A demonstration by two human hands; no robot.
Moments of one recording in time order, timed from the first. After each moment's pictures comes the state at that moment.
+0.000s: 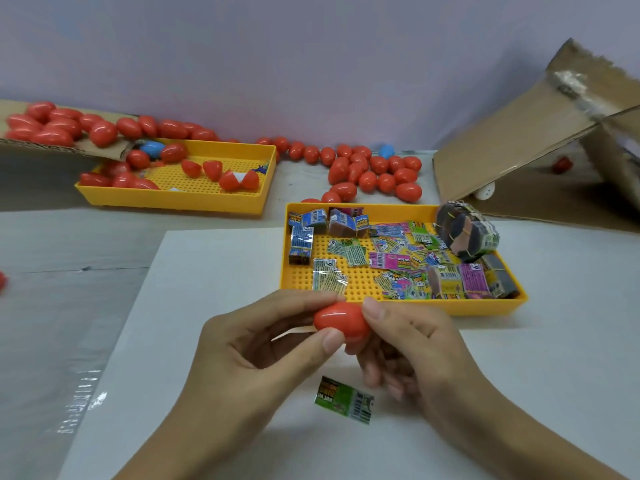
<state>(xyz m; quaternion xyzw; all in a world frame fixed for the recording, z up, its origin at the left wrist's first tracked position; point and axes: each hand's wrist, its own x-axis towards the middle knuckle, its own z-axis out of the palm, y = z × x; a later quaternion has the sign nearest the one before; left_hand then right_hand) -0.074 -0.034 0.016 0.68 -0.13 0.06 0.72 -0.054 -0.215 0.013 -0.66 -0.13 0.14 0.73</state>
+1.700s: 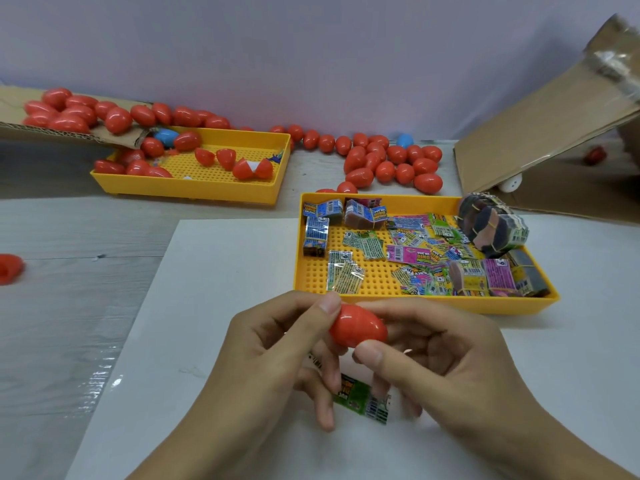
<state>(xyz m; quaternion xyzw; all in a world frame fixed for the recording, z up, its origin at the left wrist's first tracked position) -0.075 -0.039 0.021 0.61 0.01 -0.08 0.79 -0.065 -0.218 0.014 -0.71 -0.17 0.07 0.68</state>
